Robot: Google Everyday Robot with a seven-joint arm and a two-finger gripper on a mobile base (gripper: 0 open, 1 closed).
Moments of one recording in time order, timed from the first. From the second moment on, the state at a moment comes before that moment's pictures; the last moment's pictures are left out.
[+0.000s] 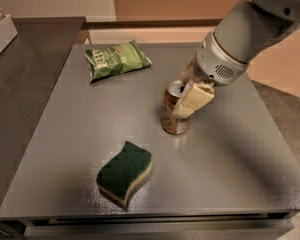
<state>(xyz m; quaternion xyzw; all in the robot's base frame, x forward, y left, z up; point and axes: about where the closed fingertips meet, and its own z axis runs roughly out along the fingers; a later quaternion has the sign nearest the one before) 0.489 -0.077 0.911 -0.64 0.73 0.12 0.21</state>
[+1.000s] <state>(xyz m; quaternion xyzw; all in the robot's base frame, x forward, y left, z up) 0.526 -0.080 0.943 -0.64 0.73 0.11 0.23</state>
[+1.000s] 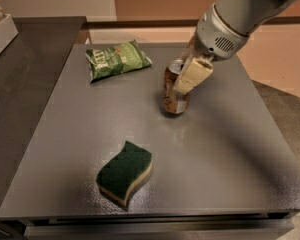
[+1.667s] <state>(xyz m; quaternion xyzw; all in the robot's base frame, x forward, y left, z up) 0.580 -0.061 0.952 -0.62 0.74 0.10 0.23</state>
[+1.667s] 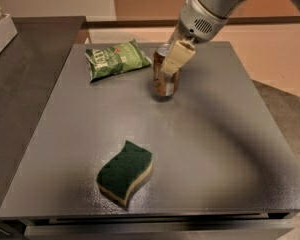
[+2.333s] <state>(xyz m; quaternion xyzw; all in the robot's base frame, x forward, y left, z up) 0.626 -0.030 0.946 -0.61 0.75 0.08 0.24</state>
